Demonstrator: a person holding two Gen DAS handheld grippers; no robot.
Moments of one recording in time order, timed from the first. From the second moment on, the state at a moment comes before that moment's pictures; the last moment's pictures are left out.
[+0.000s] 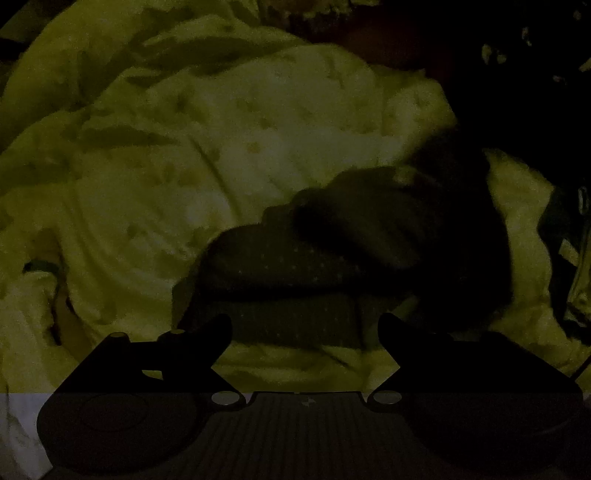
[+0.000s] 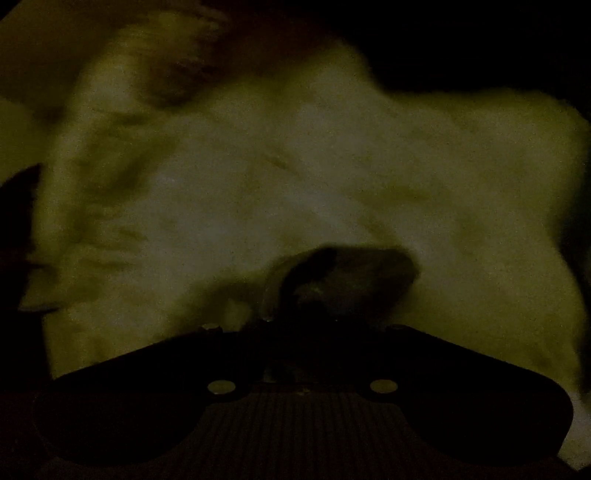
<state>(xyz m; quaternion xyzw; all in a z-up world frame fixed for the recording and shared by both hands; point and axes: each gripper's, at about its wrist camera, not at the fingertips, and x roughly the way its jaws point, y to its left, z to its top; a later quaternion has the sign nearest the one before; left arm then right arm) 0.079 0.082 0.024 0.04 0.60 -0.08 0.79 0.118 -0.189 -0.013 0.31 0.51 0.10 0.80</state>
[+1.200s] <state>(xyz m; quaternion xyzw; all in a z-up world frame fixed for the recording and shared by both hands) 0.162 0.222 -0.014 -0.11 0.62 0.13 0.77 0.139 -0.081 -0.068 0.10 0.57 0.32 0.75</state>
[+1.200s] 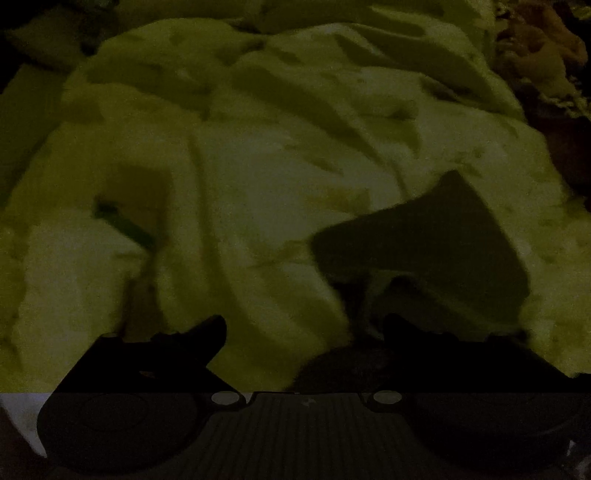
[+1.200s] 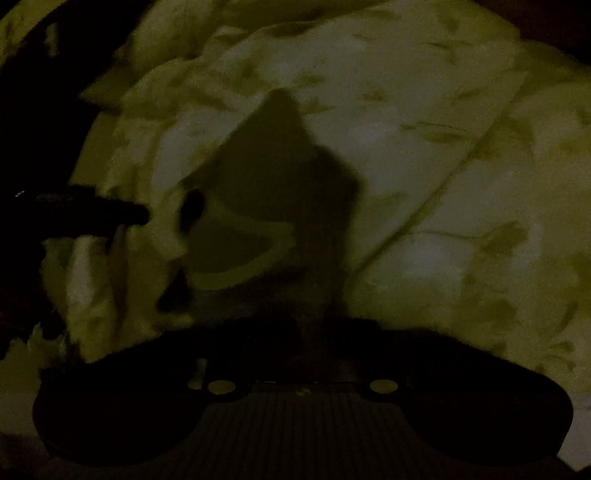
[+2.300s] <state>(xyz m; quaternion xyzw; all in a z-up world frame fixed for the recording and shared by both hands) 0.104 0.190 -0.044 -0.39 0.62 0.01 0.68 -0.020 -0.133 0.068 0.06 0.50 0.24 0.83</state>
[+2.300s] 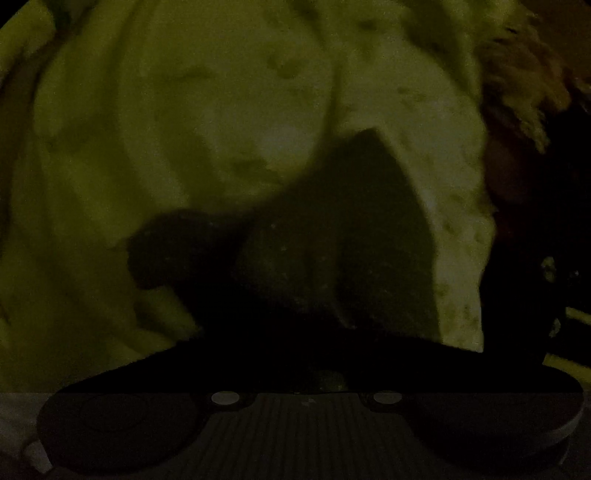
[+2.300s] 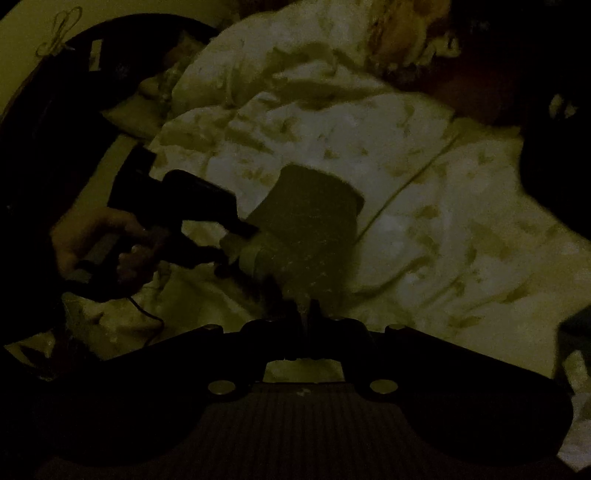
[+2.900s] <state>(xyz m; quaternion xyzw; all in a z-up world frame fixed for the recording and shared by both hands) -0.032 0.232 0.295 -0.30 0.32 -0.29 0.85 -0.165 -0.143 0.318 0.14 0.19 0.15 0.96</state>
